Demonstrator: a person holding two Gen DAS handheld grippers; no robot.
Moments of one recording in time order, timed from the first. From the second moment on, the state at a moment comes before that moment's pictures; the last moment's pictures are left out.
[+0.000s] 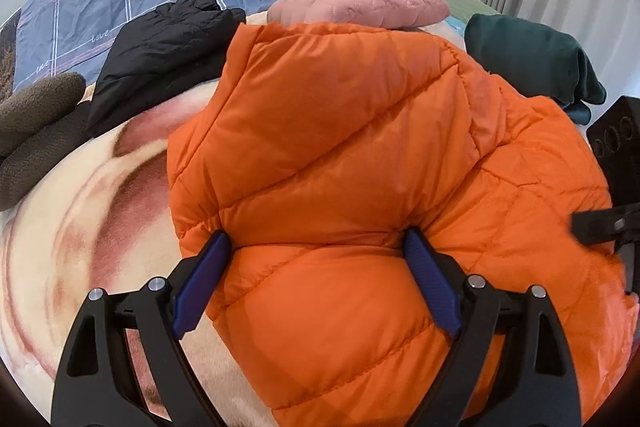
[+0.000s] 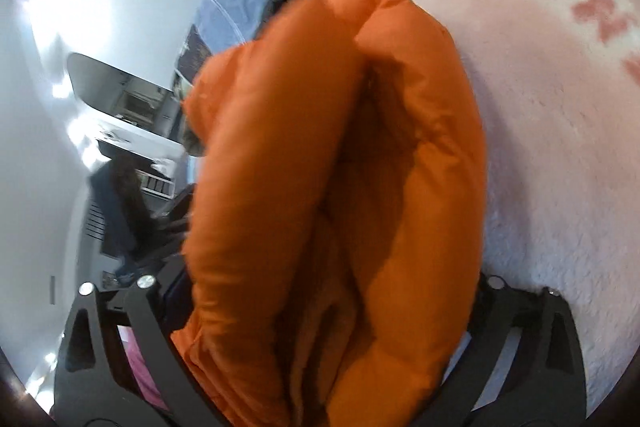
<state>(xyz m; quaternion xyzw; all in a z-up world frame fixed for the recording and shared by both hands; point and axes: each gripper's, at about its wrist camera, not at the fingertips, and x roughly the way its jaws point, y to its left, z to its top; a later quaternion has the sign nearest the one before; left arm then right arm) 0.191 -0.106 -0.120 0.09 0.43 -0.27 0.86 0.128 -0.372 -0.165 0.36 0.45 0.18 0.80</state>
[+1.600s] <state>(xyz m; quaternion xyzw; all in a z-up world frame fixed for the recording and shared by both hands) 0.298 -0.321 -0.038 0.14 0.38 -0.29 0.87 0.238 -0.565 -0.043 0.14 0.35 -0.23 0.90</state>
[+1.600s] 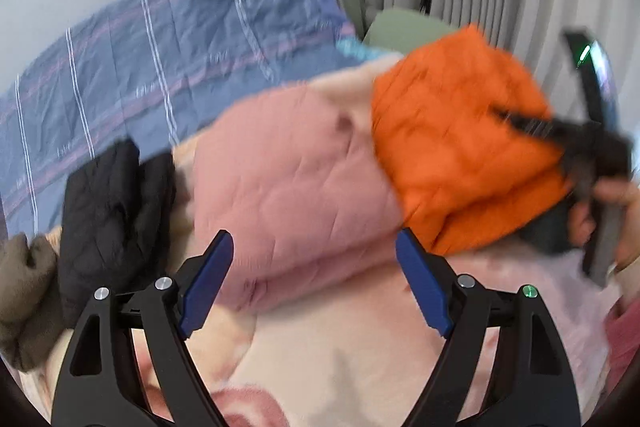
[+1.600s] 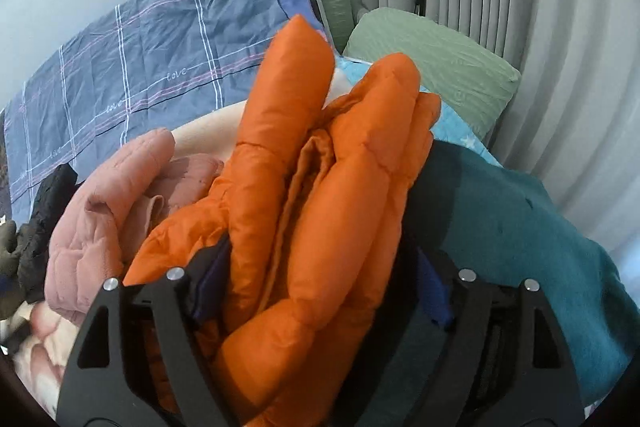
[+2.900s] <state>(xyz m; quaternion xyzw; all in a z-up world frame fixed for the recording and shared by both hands) 0.001 -0.220 0.019 0.10 0.25 -0.43 0.87 -0.116 -0.315 0.010 0.11 0.19 -0.30 0.93</state>
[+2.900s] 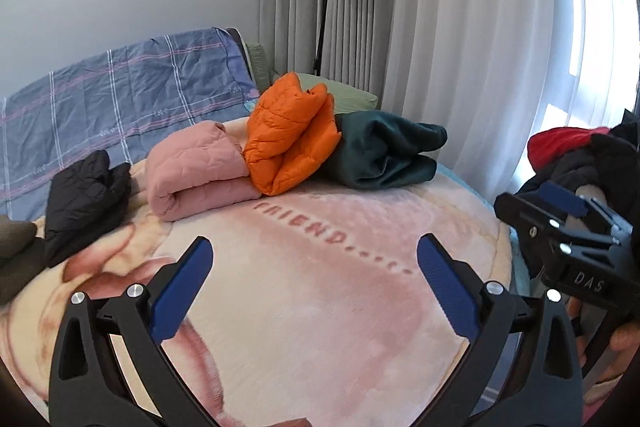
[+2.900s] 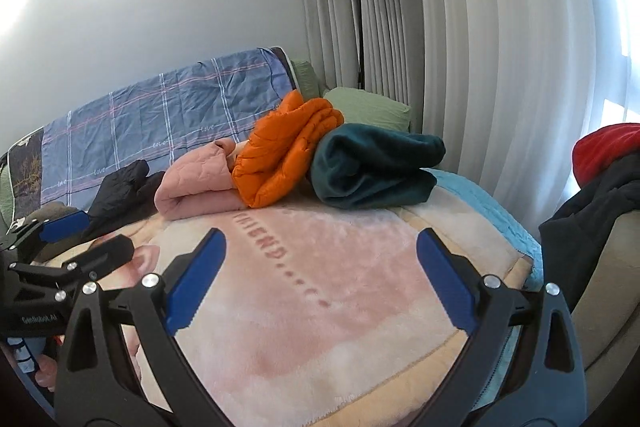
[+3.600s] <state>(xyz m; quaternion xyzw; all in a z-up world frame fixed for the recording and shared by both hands) -0.022 -0.205 0.029 0.10 0.22 -0.42 0.87 -0.117 -0.304 0.016 0.09 0.18 -0.31 0.93</state>
